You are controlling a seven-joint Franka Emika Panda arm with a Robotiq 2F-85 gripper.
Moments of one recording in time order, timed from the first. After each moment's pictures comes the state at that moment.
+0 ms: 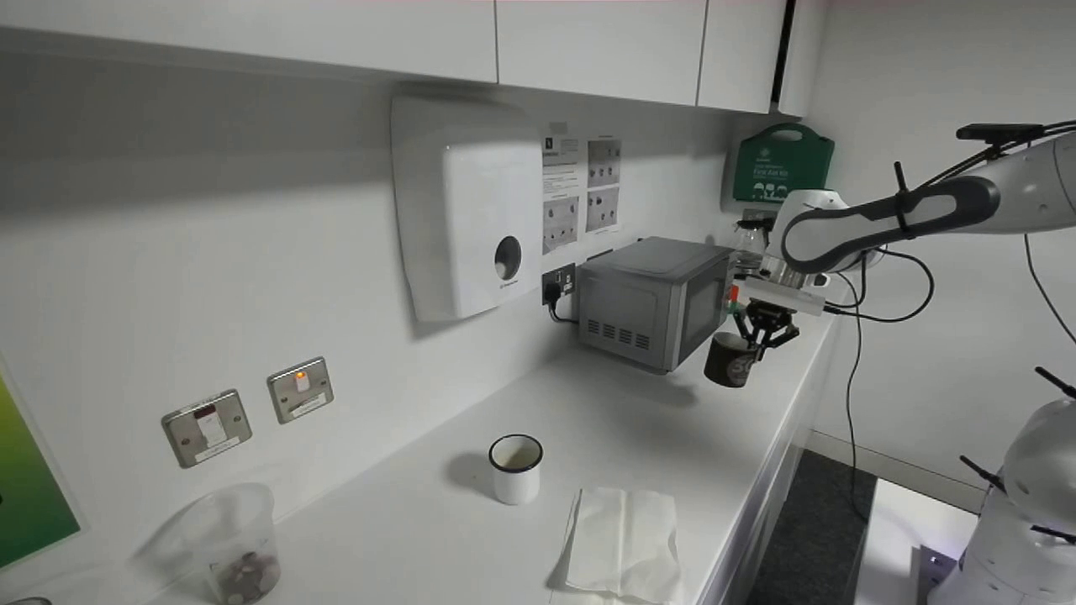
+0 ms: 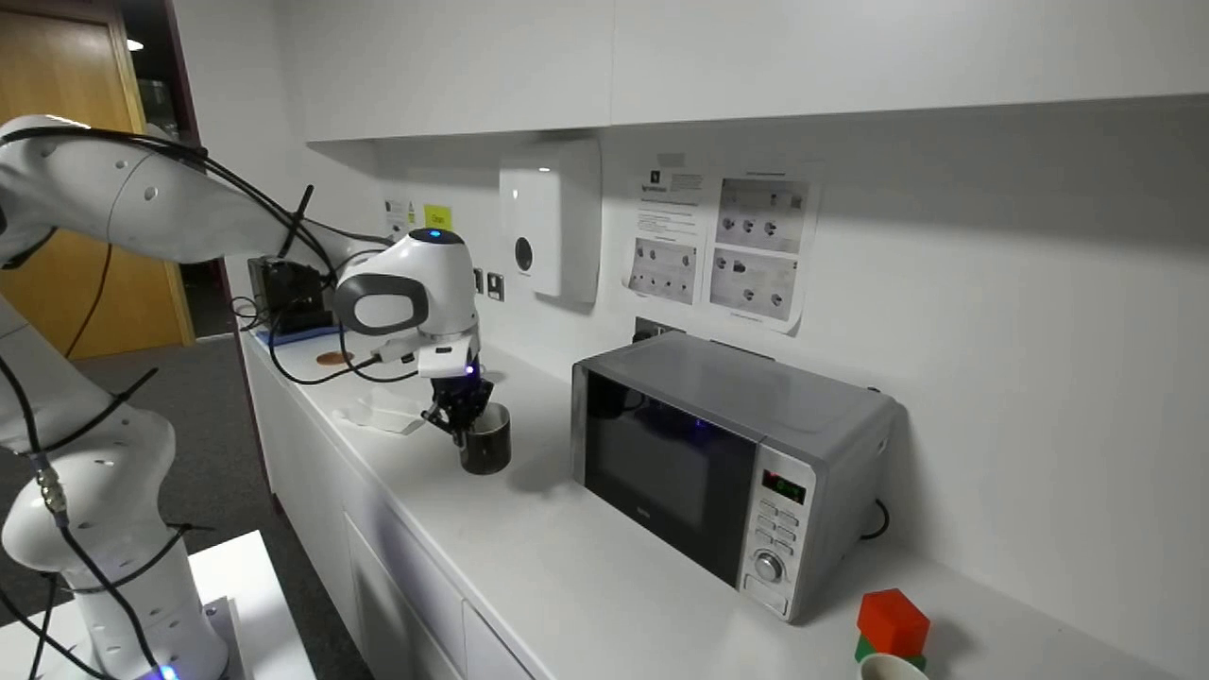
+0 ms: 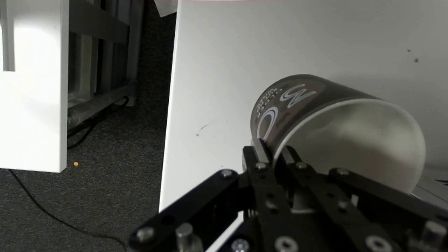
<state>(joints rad) -0.26 -0.40 -0.08 -2.47 0.12 2.16 0.99</state>
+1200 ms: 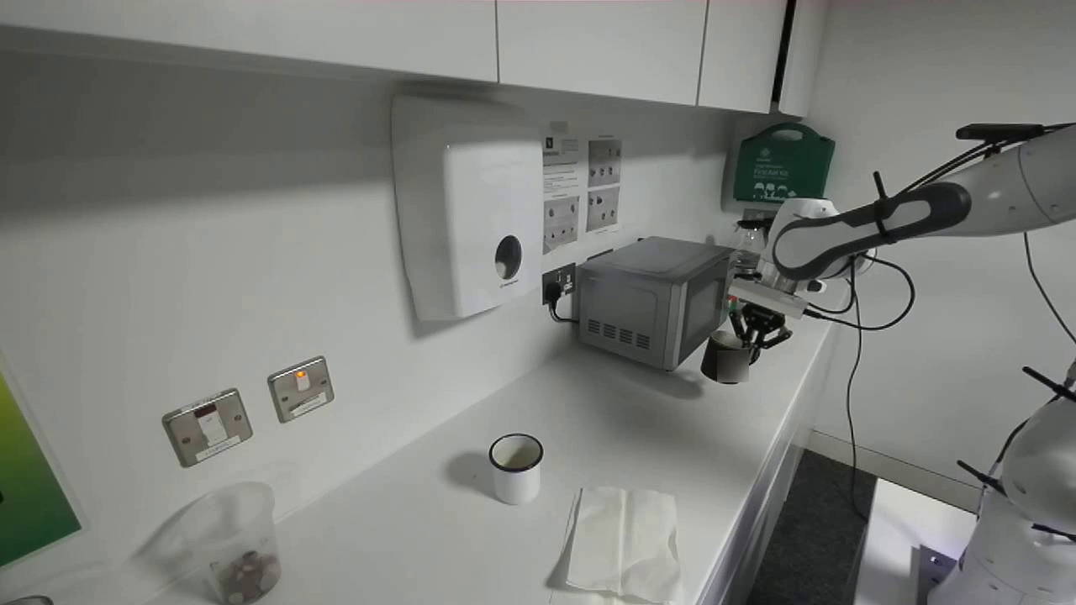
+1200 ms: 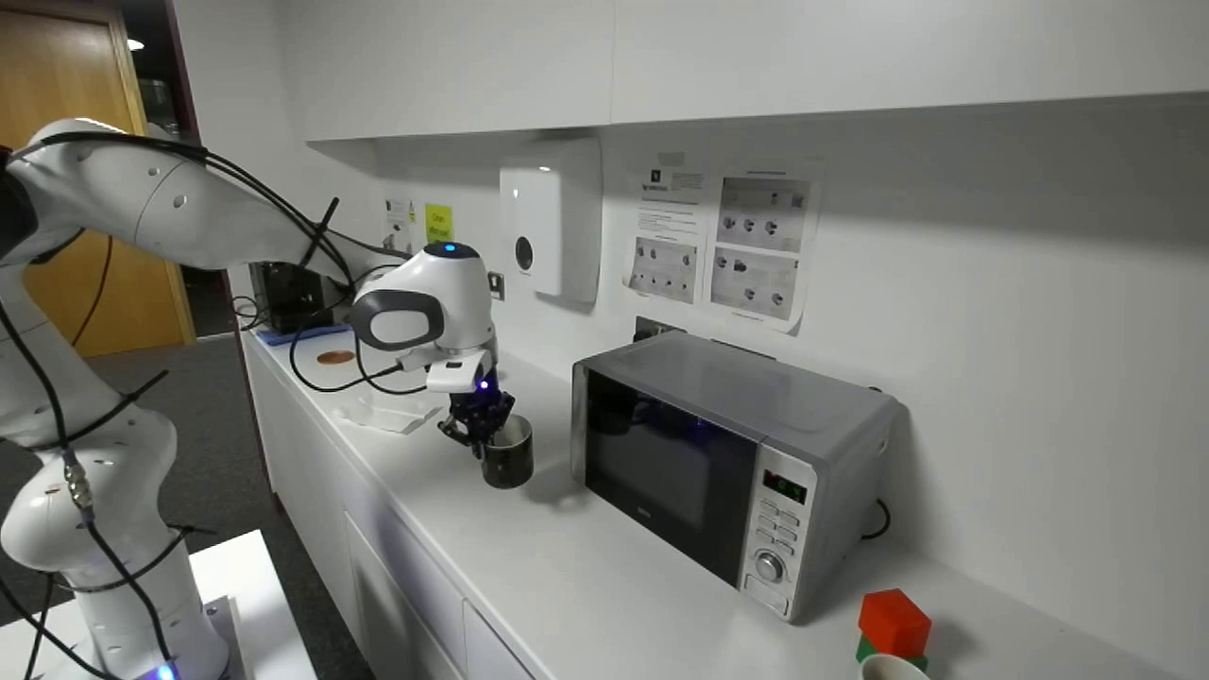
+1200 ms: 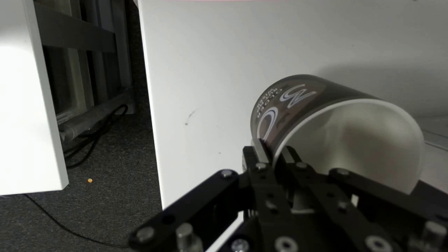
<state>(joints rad) -0.28 -0.32 -0.10 -2.45 0.12 2.25 1.13</state>
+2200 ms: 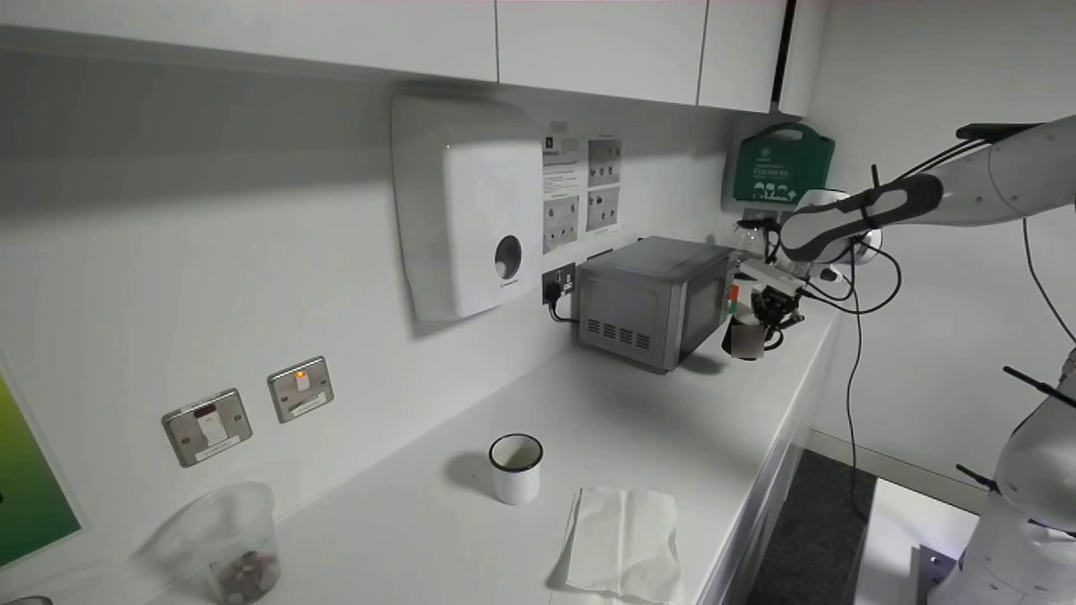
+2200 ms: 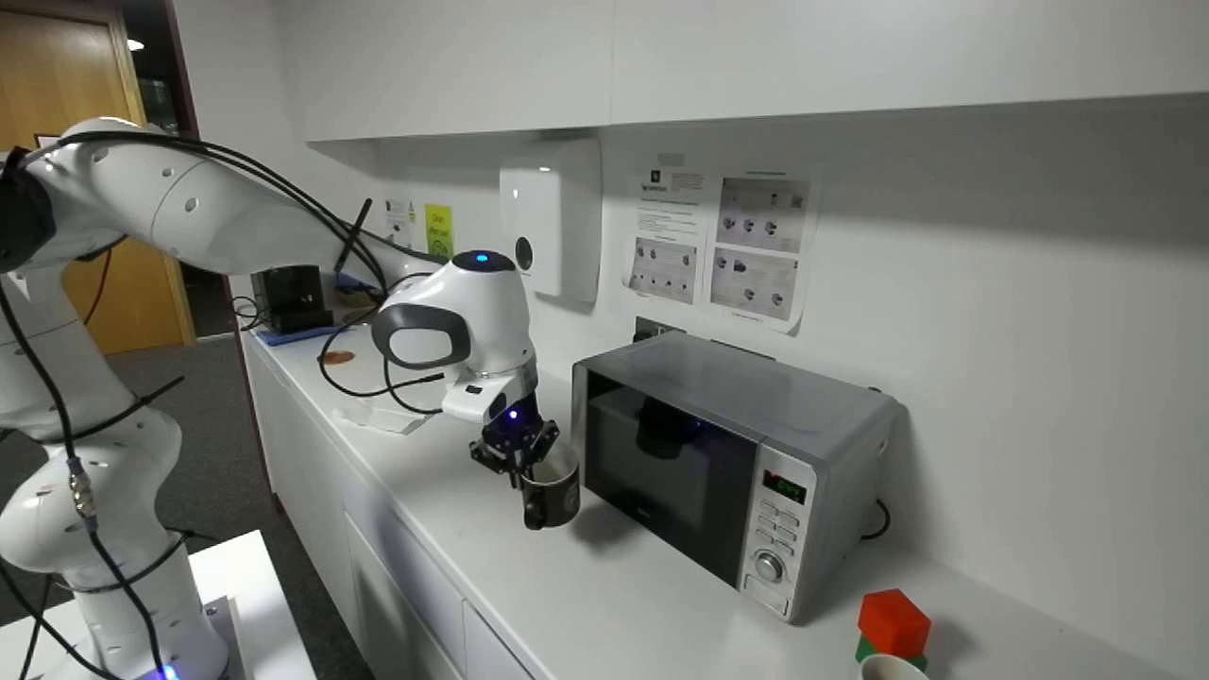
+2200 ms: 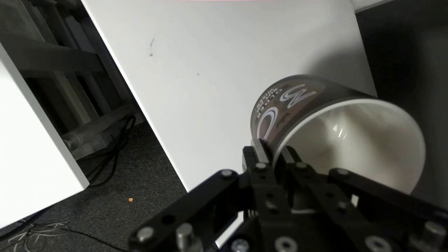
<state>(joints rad) -0.34 -0.19 -0.25 -2.31 0.13 2.25 1.30</state>
